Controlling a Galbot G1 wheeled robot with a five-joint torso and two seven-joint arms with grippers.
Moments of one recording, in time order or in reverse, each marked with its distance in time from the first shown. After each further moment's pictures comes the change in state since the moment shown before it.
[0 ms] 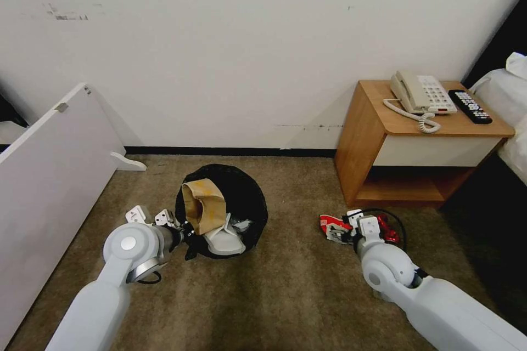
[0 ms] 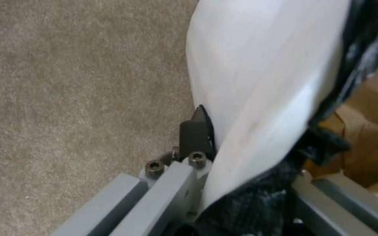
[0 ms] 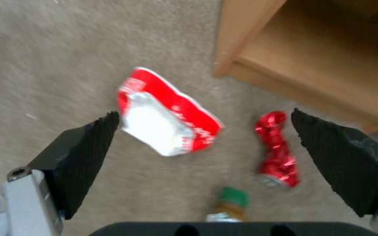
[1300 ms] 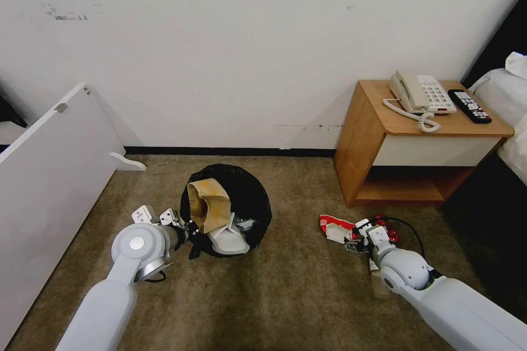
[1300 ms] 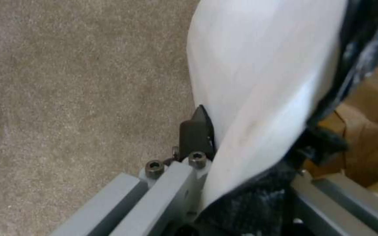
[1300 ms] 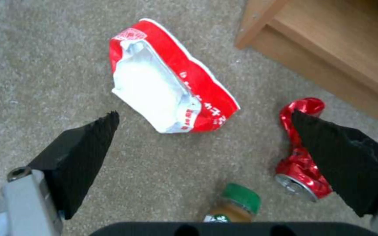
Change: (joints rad) left arm -0.014 -0.029 0.018 0.014 0.049 -0.007 0.024; right arm 0.052 0.017 -0.022 -0.239 -0.116 0.085 -0.298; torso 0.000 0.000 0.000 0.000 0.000
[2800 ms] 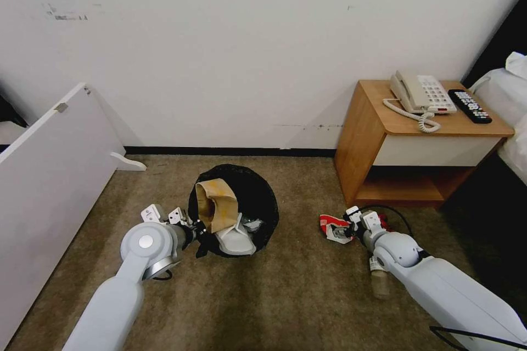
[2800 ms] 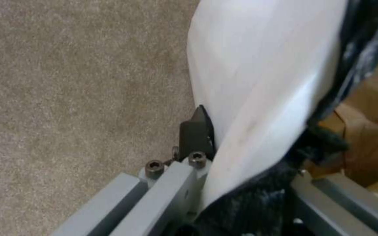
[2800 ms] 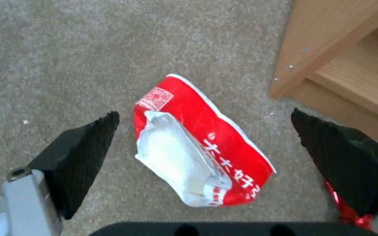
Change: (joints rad) left arm -0.023 -0.009 0.039 0.021 0.015 0.004 0.027; right arm 0.164 0.077 -0.052 -0.194 0.004 0.106 -0.194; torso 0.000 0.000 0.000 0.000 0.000
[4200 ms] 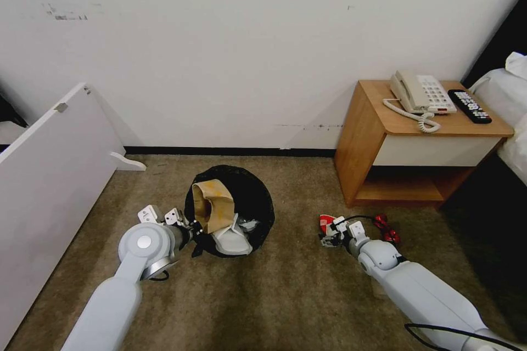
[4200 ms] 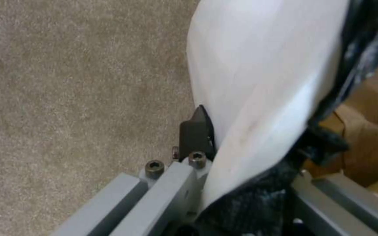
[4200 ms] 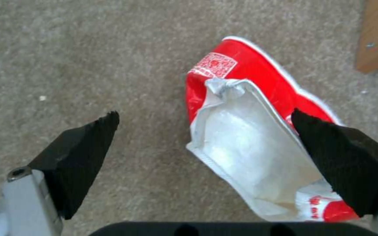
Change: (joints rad) left arm 0.003 0.002 -0.011 0.014 0.018 -0.003 0.005; right arm 0.026 0.145 -0.035 -0.226 -0.058 0.099 -0.078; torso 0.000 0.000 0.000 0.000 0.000
